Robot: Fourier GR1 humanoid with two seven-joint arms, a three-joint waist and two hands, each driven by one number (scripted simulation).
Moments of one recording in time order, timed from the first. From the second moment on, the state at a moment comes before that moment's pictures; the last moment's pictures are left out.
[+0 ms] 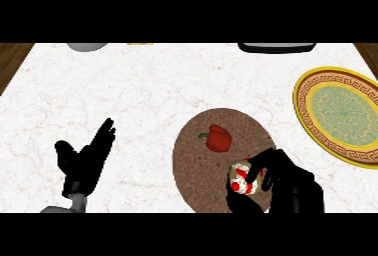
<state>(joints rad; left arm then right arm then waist) -0.01 0.25 -0.21 -1.46 0.26 0.19 0.16 0.01 -0.10 0.66 -2.08 1.36 -0.33 0.91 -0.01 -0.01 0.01</state>
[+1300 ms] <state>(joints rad) -0.02 0.21 -0.20 -1.47 0.23 0.16 0.18 -0.26 -0.49 -0.19 -1.29 0.38 -0.70 0.09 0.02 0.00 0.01</state>
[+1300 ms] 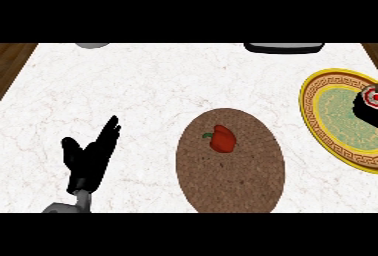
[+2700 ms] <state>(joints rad) -0.02 0.20 -0.17 -1.47 0.21 0.13 0.18 -0.60 -0.65 -0.54 -0.39 0.01 -0.19 -0.54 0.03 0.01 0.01</state>
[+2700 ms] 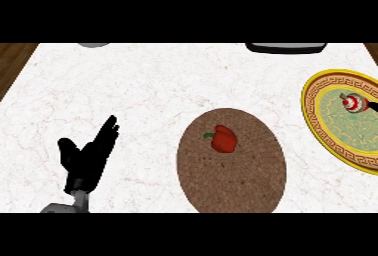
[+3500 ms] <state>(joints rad) 0.00 0.18 -0.15 -1.47 0.20 0.12 0.18 -0.29 -0.78 -0.55 -0.39 -0.07 0.31 -0.71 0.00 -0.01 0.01</state>
